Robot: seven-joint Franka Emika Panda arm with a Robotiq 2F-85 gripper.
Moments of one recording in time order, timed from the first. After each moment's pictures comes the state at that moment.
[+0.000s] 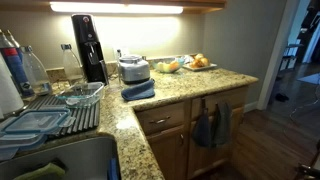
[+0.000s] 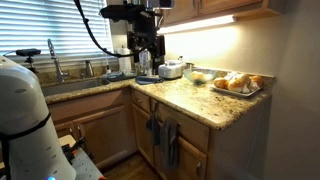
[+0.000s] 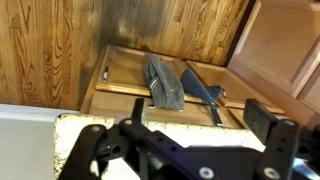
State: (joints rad) arm -0.10 -0.73 -0.37 -2.48 -0.03 1.85 -0.41
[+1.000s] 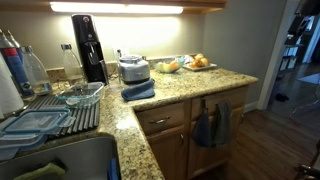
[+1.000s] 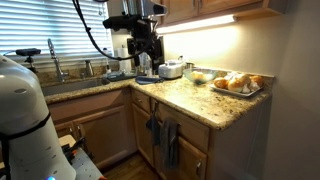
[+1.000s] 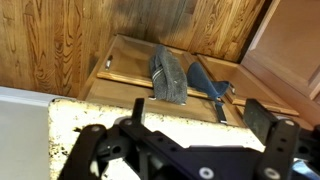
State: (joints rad) arm -0.10 -0.72 -0.25 -2.55 -0.03 1.99 -0.33
